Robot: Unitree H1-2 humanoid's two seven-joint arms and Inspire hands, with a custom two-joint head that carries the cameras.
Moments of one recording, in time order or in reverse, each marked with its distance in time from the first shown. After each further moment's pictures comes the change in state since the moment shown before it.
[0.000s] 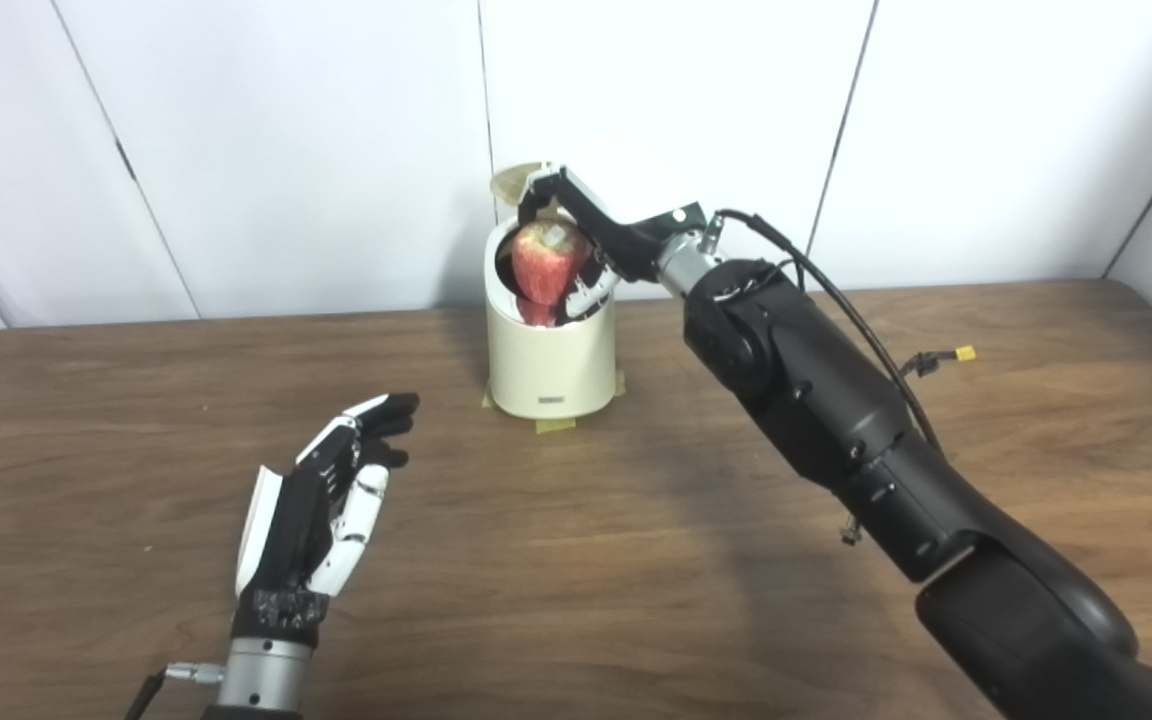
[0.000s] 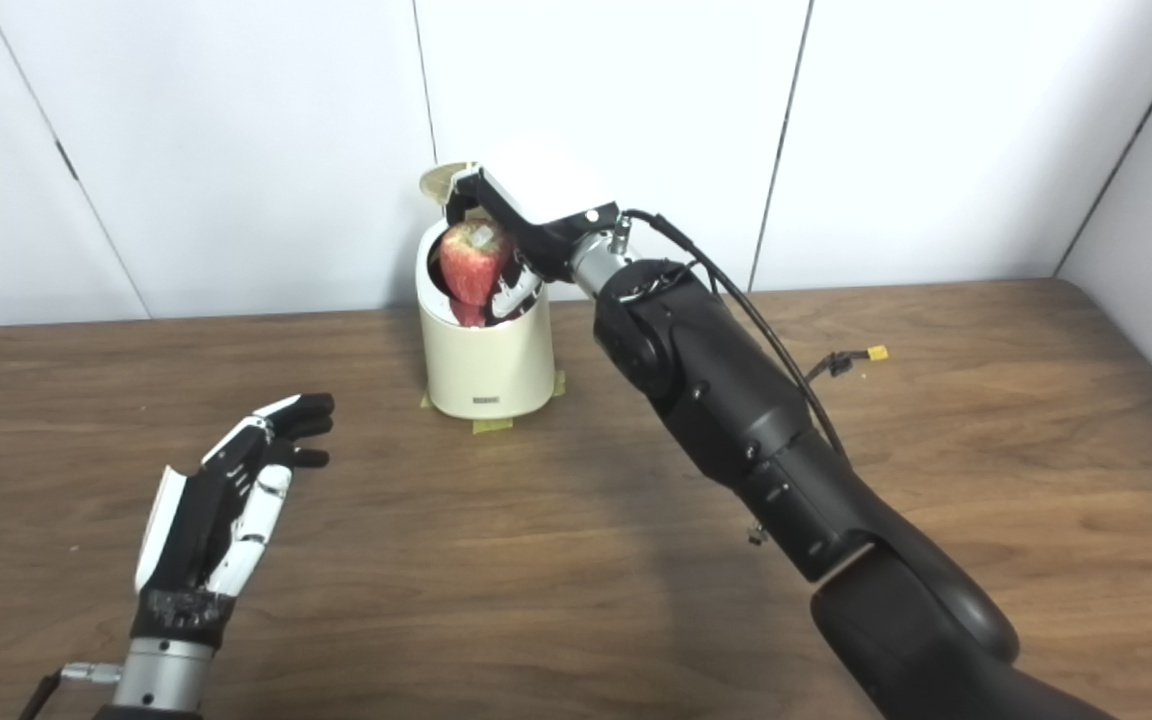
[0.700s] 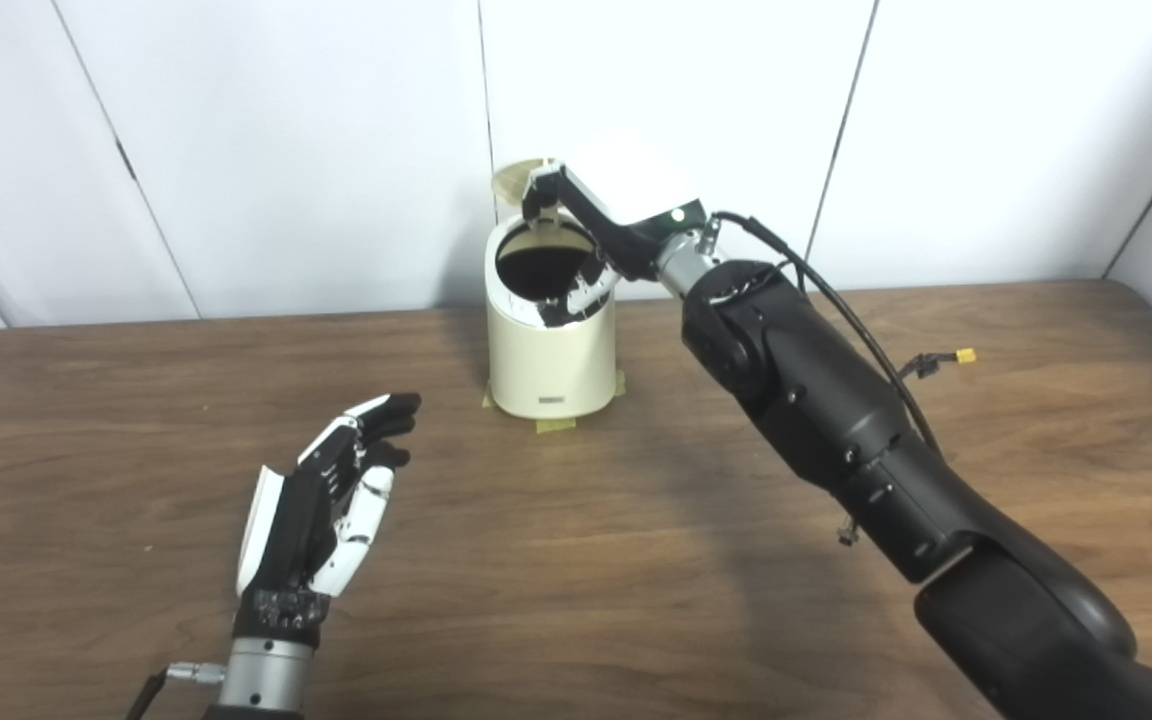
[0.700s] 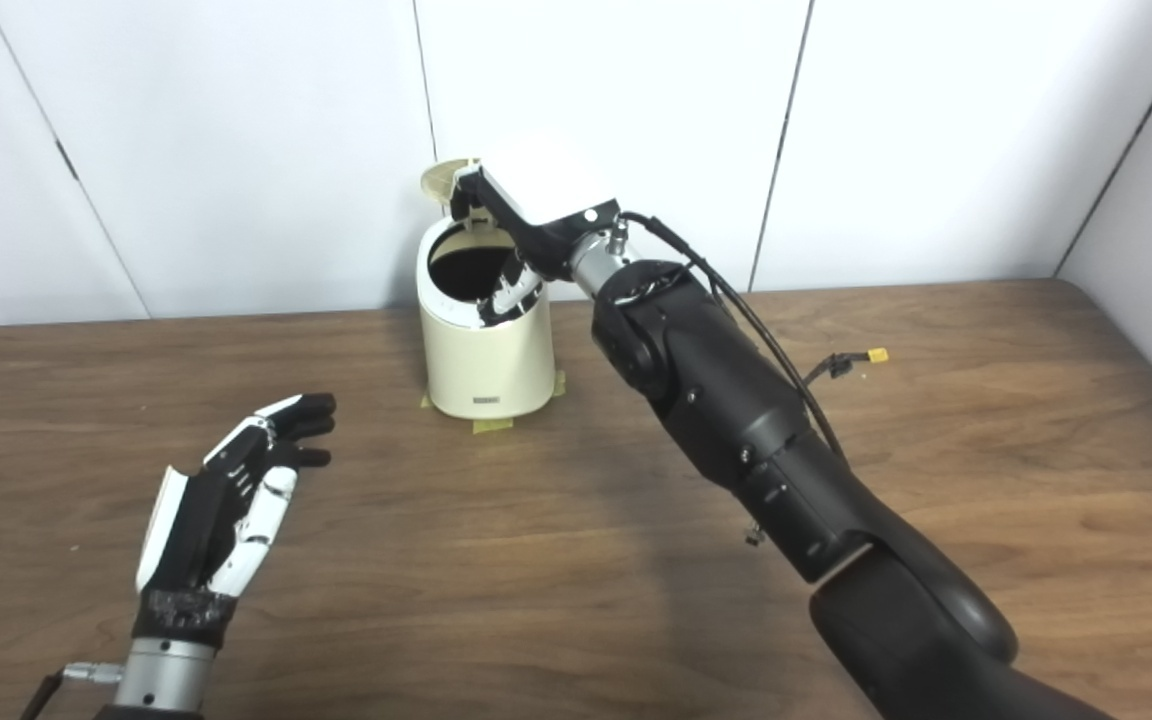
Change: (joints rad) left arm 0.000 0.000 -0.002 0.001 -0.009 0.000 -0.001; right arm 0.001 0.002 0.003 -0.002 -0.060 0.012 -0.024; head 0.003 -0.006
